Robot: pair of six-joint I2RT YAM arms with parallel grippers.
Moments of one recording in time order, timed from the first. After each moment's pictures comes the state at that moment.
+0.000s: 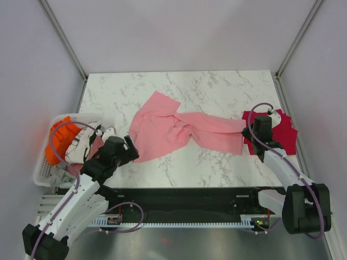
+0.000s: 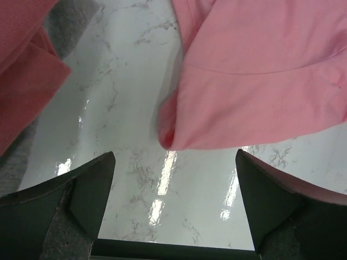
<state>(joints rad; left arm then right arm) -0.43 0.68 0.53 -0.66 -0.31 -0.72 0.05 1.11 0.55 -0.05 0.20 0.72</state>
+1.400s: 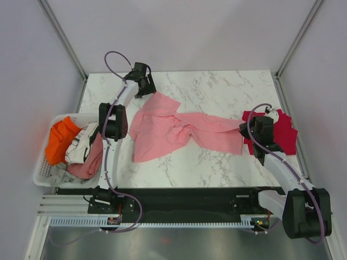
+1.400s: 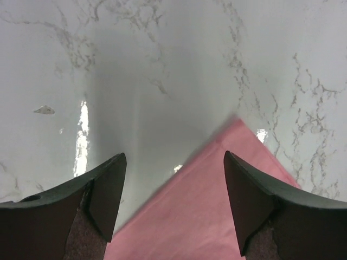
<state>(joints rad) -0.20 2.52 2.25 -0.63 -0.10 -0.46 0.05 1.06 0.51 0.07 0.08 0.67</state>
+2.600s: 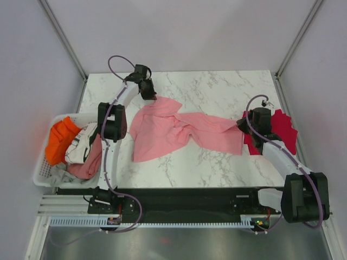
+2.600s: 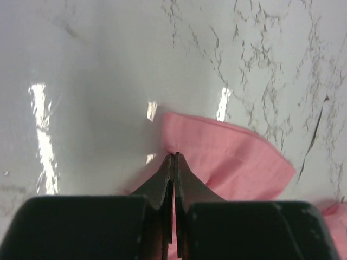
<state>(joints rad) -0.20 2.51 2.21 -0.63 0.17 -0.46 0.05 1.19 0.60 0.03 0.04 0.68</state>
